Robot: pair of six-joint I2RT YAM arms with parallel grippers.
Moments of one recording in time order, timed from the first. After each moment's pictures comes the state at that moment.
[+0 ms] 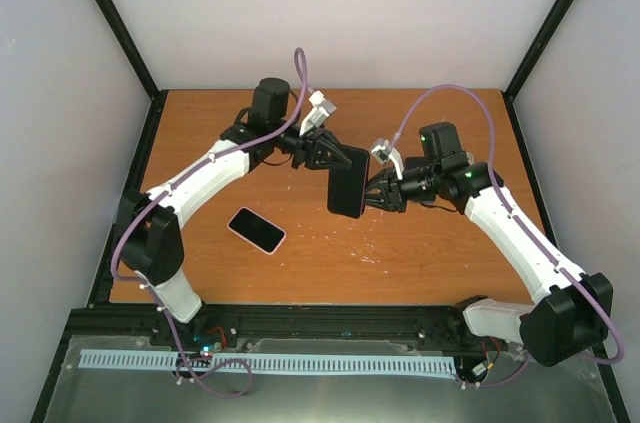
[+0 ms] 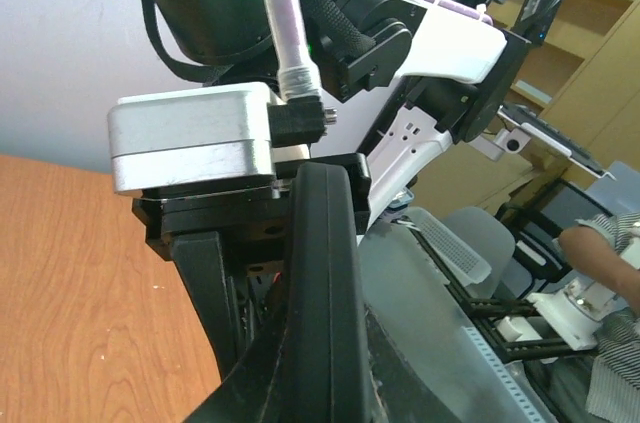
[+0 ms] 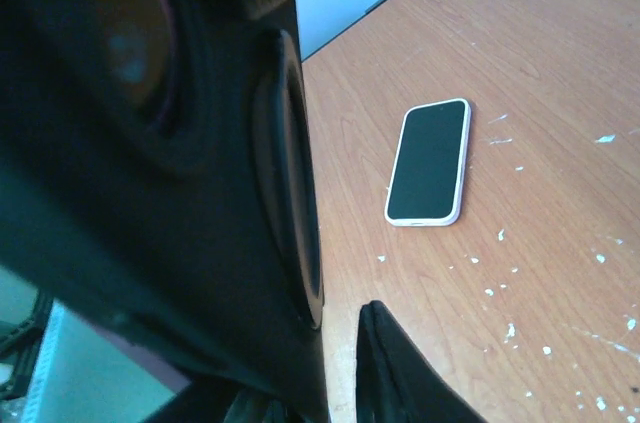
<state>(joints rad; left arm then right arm) -0.55 1.68 1.41 -0.09 1.50 -0.13 0.39 1.23 1.08 -0.65 -1.03 -0.12</state>
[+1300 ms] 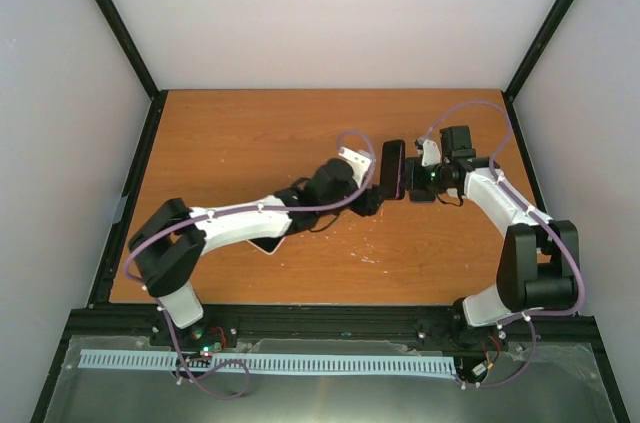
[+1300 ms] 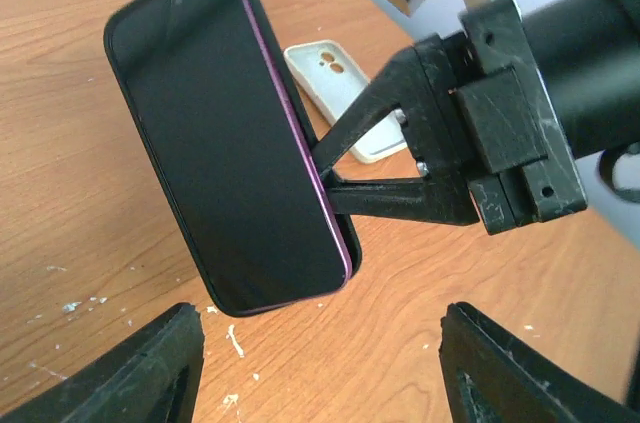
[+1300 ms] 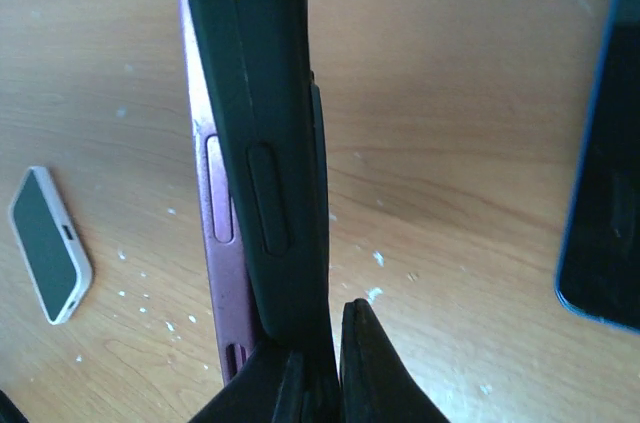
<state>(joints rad) -0.91 1.66 1.08 0.15 0.05 -0.44 0.11 1.46 0.98 -0.50 -0.56 0.18</state>
